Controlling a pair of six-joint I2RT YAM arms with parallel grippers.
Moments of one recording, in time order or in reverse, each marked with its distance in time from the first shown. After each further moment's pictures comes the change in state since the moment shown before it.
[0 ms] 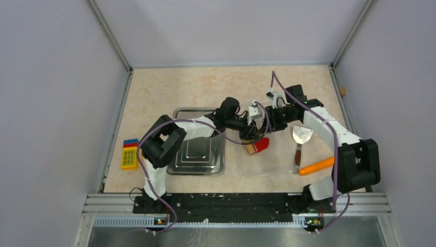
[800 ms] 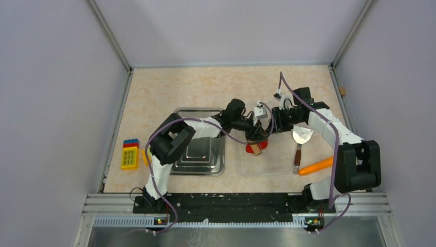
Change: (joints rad) left arm -0.032 0.113 0.097 0.064 -0.004 -0.059; right arm -0.099 -0.017 -0.043 0.010 0.007 -0.064
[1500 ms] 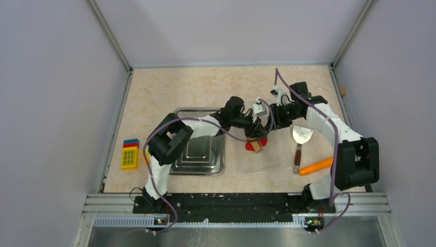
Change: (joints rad) left arm 0.017 -0.032 -0.021 0.025 -0.014 -0.017; right arm 0.035 0.041 0.098 -0.074 0.033 -0.022
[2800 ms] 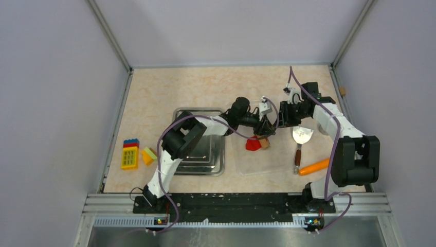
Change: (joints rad) left arm -0.026 0.204 0.147 0.208 0.028 -0.090; right arm -0.119 0.029 -0.020 0.050 0.032 0.037
